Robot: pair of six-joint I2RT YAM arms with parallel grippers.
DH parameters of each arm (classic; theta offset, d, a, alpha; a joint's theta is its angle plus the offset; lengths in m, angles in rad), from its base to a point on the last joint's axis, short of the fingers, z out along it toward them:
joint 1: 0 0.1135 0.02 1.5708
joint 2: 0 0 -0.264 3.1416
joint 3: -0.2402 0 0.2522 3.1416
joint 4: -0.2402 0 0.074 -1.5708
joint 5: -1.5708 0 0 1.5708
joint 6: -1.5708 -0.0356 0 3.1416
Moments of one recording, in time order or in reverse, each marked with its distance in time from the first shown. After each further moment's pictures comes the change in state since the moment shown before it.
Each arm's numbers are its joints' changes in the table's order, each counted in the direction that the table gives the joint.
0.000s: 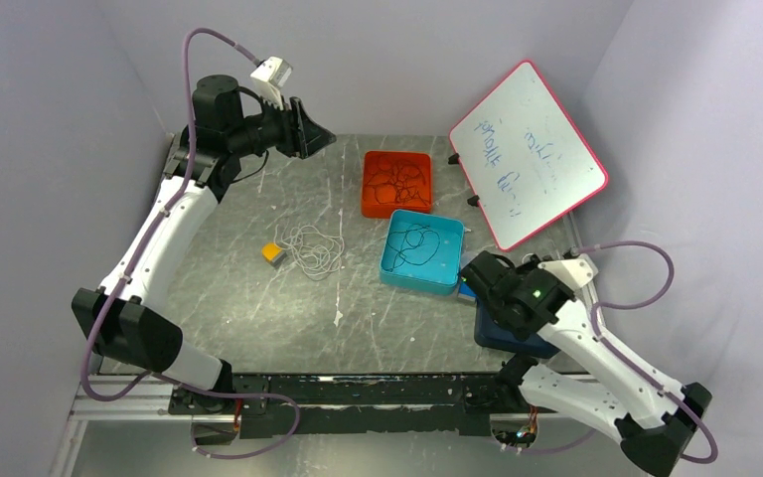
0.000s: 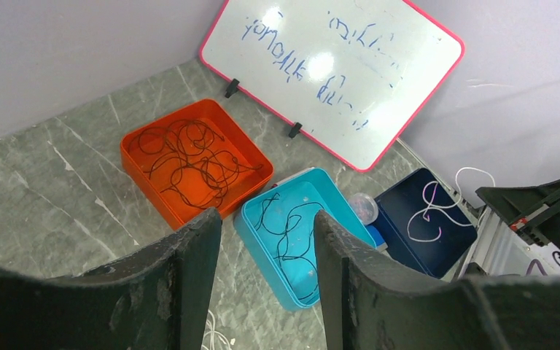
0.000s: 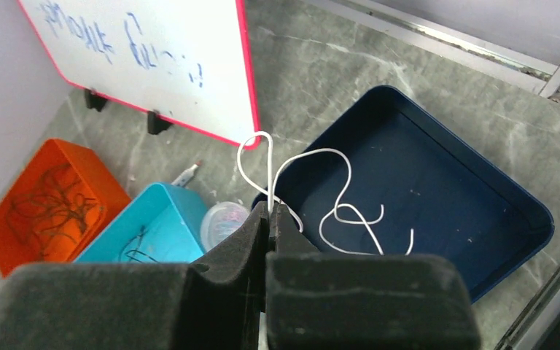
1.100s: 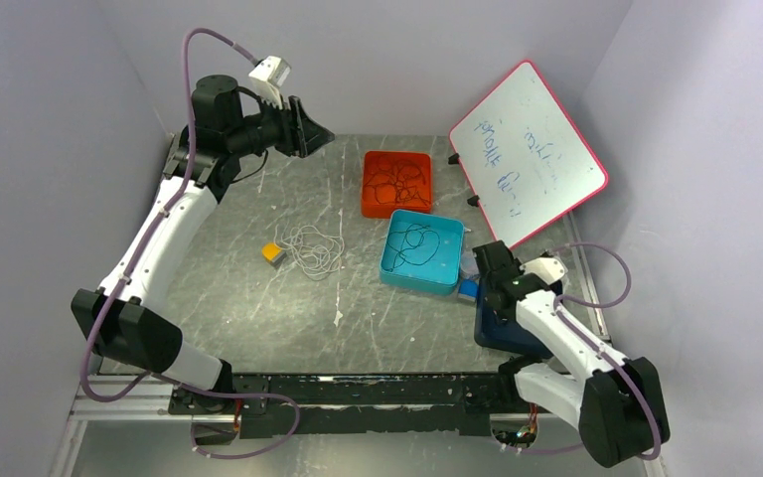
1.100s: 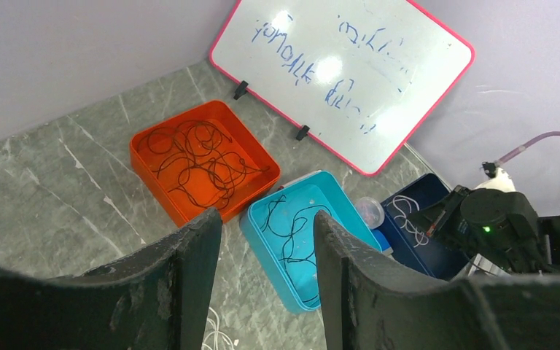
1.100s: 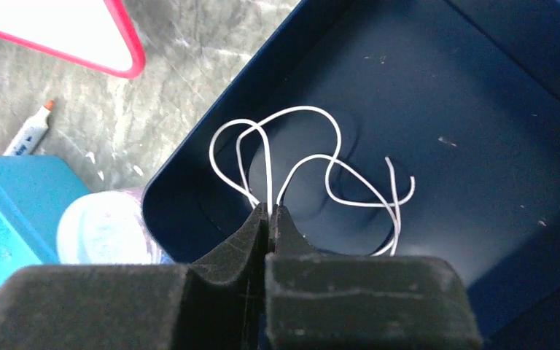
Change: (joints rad) left arm 0.000 0.002 0.000 -0.002 0.031 0.000; right arm -0.402 -0.176 0.356 0.700 0.422 0.426
